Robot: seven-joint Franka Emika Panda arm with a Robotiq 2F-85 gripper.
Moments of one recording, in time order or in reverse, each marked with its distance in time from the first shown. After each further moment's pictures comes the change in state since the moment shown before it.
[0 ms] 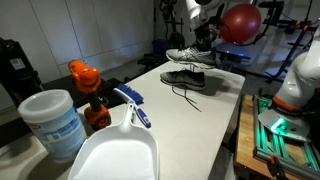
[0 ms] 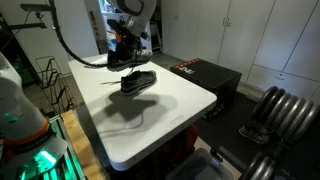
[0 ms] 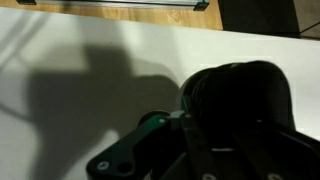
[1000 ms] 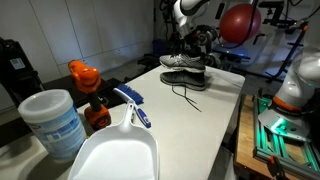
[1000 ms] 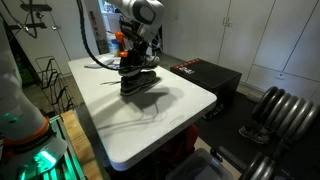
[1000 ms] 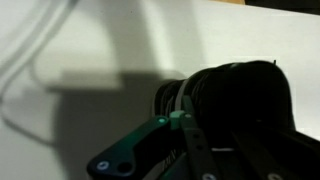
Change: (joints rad) arm -0.001 0.214 0.013 0.181 -0.074 0.002 -0.012
